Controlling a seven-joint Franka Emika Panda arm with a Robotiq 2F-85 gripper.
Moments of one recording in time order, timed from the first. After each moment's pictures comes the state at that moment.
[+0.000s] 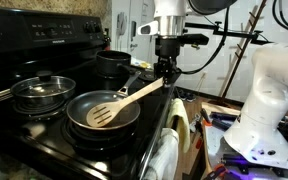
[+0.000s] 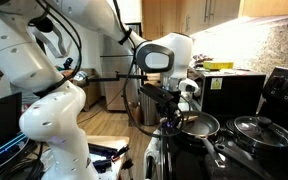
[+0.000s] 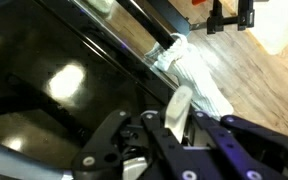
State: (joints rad) arm 0.21 -0.42 0.04 -2.65 0.12 2.13 -0.52
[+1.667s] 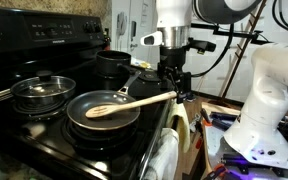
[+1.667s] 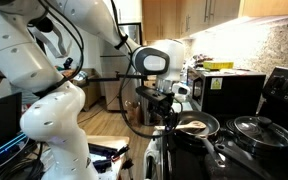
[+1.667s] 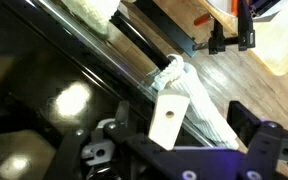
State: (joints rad) arm 0.23 -0.41 0.11 -2.69 0.04 2.11 -0.40
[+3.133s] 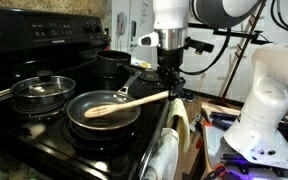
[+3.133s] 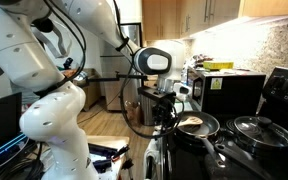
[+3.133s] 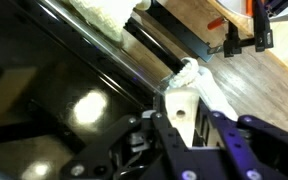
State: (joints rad) arm 0.21 -0.38 0.13 -2.66 -0.04 2.11 -0.30
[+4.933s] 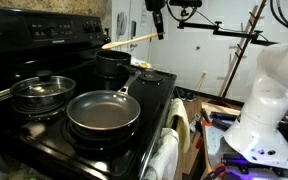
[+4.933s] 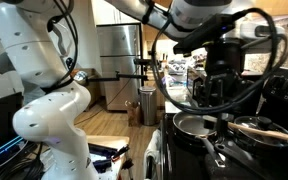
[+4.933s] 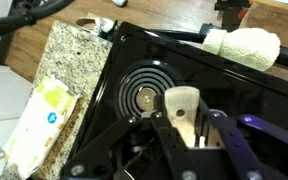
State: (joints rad) arm -0.01 -0.22 0.00 -2.12 -0.48 1.67 -0.23
